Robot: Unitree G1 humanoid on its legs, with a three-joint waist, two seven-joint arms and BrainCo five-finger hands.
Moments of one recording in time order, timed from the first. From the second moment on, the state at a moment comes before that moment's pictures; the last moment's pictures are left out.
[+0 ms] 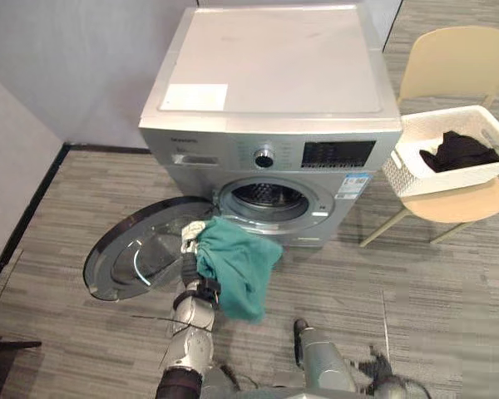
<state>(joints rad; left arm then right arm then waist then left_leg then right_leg) -0.06 -0.05 0.00 0.32 -0.70 -0.22 0.12 0.03 -0.12 -0.07 0.84 -0.29 0.05 -0.18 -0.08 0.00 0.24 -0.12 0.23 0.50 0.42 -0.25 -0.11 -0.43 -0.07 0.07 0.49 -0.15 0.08</state>
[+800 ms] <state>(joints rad) -0.37 0.20 0.23 0.67 -0.64 -0.14 0.26 0.18 -0.06 0.11 0.33 -0.24 0.03 -0.10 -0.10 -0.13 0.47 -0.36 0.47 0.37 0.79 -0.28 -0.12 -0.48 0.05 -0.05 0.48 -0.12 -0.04</state>
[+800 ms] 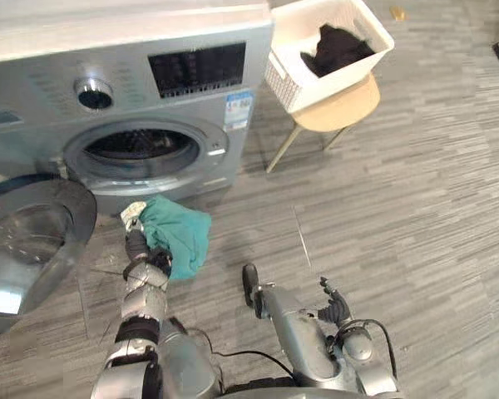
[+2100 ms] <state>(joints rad) -1.52 0.61 0.06 0.56 -0.79 -0.15 0.51 0.21 -0.08 0.26 -0.26 -0.03 -0.13 -0.17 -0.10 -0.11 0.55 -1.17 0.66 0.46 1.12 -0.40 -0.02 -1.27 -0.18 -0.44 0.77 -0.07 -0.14</state>
